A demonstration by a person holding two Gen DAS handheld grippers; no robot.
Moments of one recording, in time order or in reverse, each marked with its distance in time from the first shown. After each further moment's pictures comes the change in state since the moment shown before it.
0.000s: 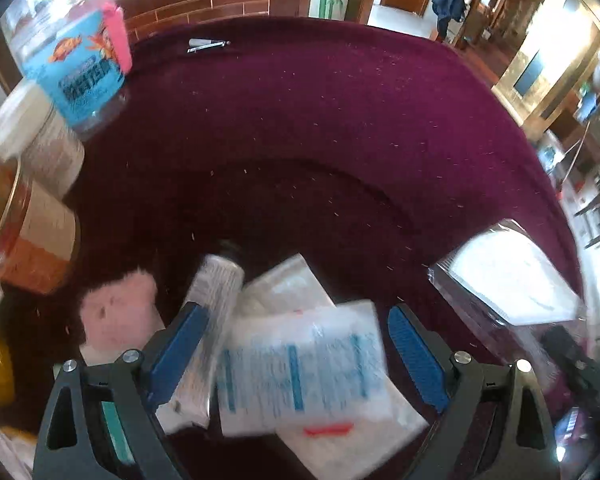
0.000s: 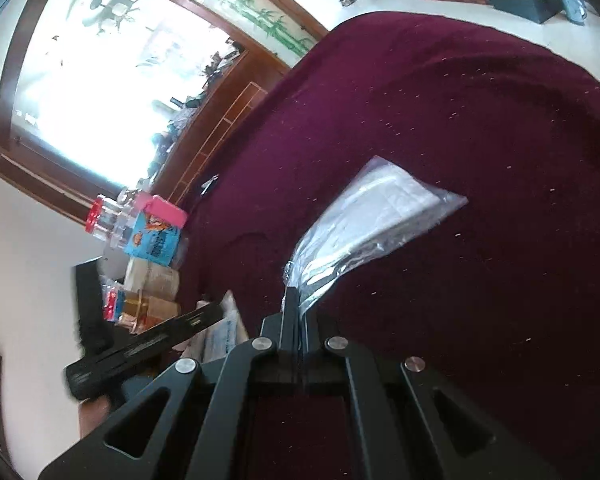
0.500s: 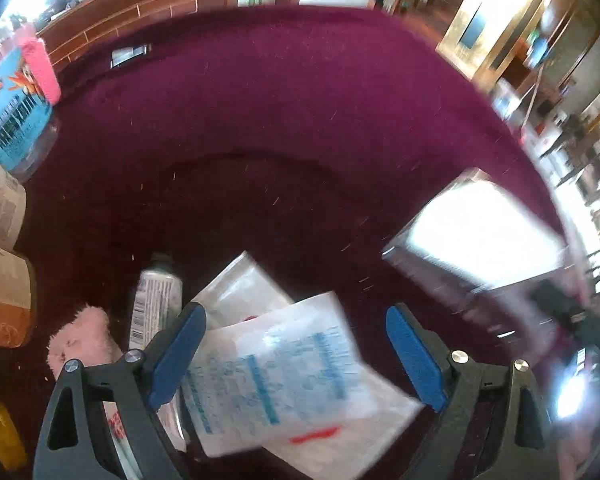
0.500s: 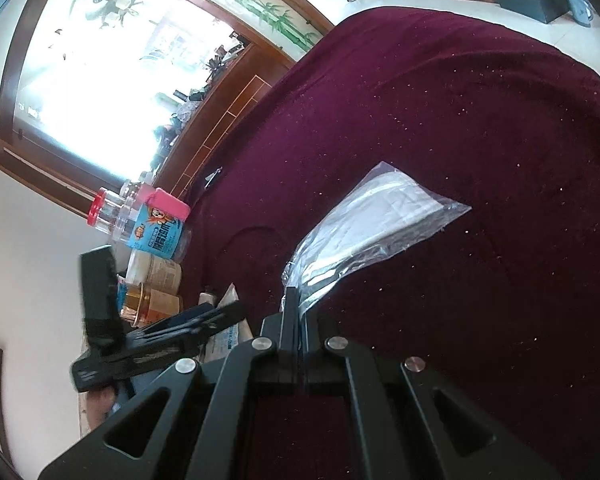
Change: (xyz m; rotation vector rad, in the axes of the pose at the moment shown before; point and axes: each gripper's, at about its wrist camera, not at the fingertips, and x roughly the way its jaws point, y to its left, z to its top) left arm 0.011 -0.011 -0.005 0.198 0.055 -0.122; right arm -0.001 -0.001 0.001 -0.011 0.016 -0.004
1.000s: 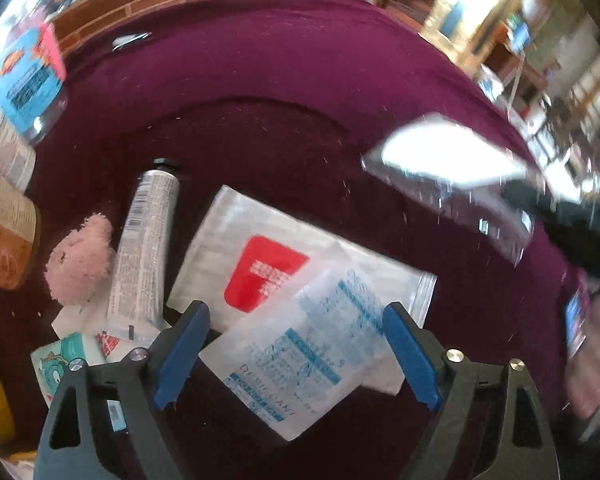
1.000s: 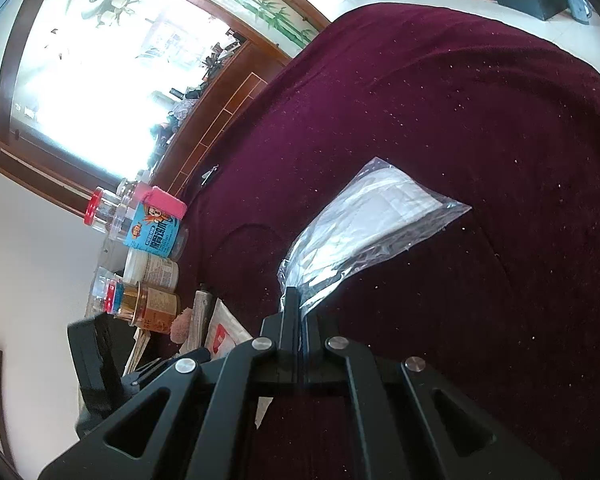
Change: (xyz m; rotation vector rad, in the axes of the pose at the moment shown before) left arm -0.023 0.008 -0.054 0.057 0.007 -0.031; right arm 0.004 -0.001 0.001 0.017 0.015 -0.002
